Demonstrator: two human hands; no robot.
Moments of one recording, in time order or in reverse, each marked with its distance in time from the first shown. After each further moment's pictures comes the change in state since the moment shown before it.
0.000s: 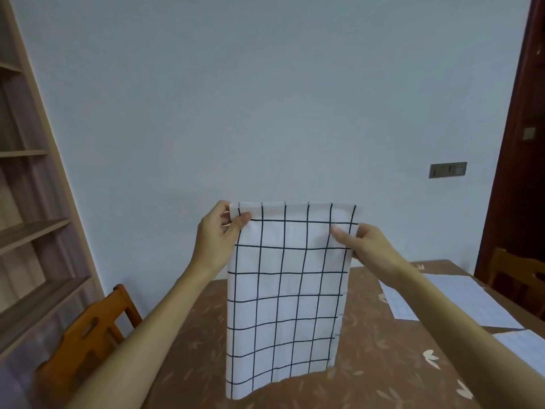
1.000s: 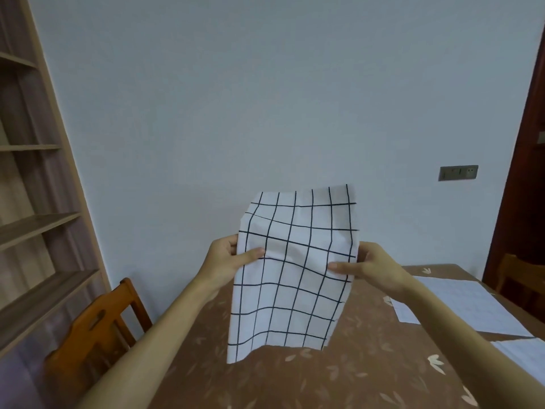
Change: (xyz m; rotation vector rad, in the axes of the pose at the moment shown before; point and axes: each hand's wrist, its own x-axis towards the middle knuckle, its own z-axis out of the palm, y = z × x) left_hand -0.027 -0.035 -0.002 -0.189 -0.136 -0.377; right_hand -0.002 0.034 0.001 -0.116 -0.104 0.080
